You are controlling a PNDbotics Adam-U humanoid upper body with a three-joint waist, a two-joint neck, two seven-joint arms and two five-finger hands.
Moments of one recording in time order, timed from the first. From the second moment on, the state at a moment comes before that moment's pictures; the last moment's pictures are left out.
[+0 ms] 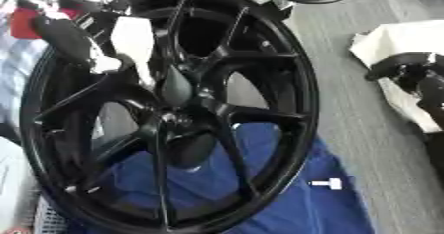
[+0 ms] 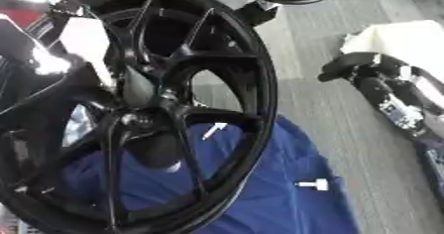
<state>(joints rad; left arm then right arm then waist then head) -1.13 0.78 -0.56 -1.66 -0.29 0.35 -0.87 -0.06 -0.56 -0.12 -1.98 -0.42 -0.20 0.51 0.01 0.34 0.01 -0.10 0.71</state>
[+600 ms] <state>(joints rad) -1.15 0.80 -0.43 -1.69 -0.16 0.46 -0.67 -0.06 -0.56 -0.12 -1.98 -0.42 -0.19 0.51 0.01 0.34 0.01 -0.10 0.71</state>
